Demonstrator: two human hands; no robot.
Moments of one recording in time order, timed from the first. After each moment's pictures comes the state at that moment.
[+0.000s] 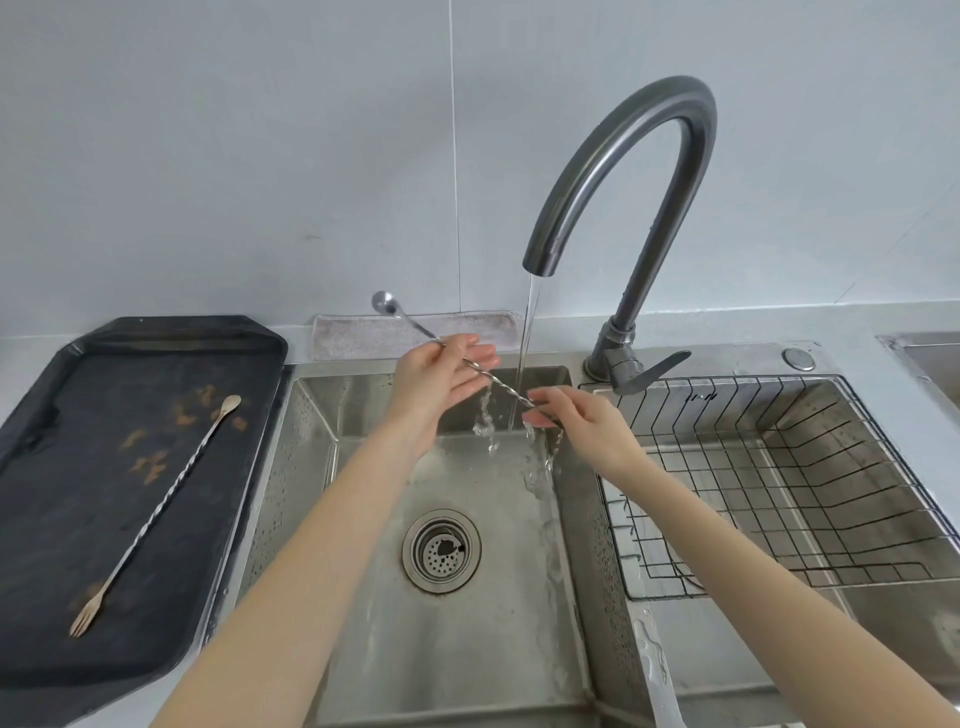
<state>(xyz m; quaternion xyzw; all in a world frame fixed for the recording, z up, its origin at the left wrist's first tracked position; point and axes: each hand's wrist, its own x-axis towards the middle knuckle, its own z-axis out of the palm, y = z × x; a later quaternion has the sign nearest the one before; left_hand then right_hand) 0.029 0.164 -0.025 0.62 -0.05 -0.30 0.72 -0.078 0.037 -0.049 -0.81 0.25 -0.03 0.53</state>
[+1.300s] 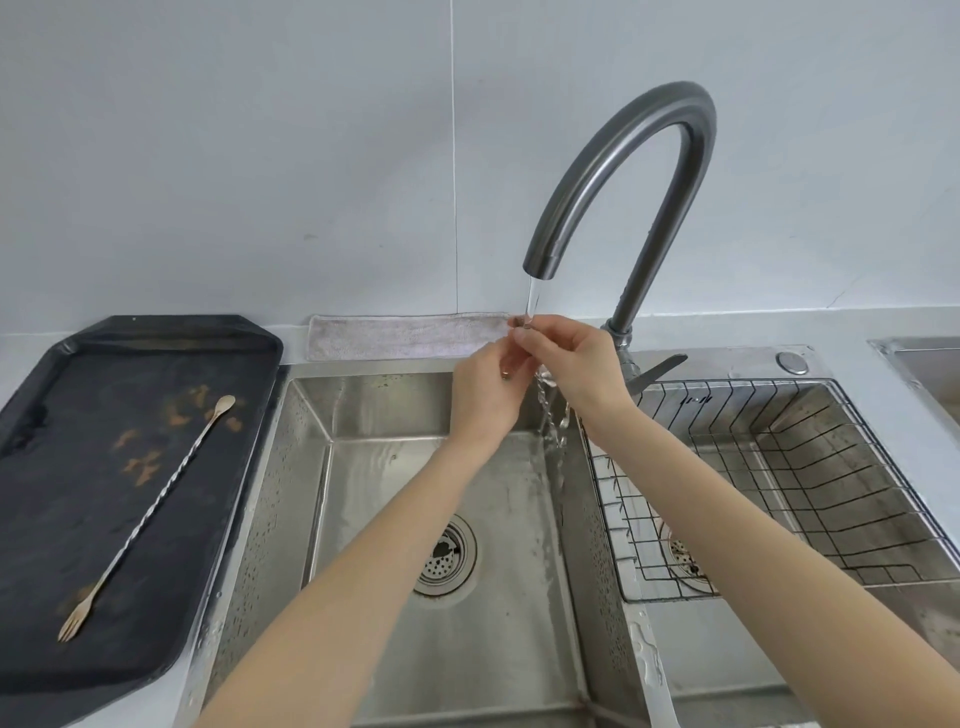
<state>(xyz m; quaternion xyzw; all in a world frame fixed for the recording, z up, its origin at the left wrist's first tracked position) 0.001 0.124 -0.027 0.84 -0.20 -0.07 0.50 -0.041 0.046 -0.006 -0.71 0.26 -0.17 0.63</state>
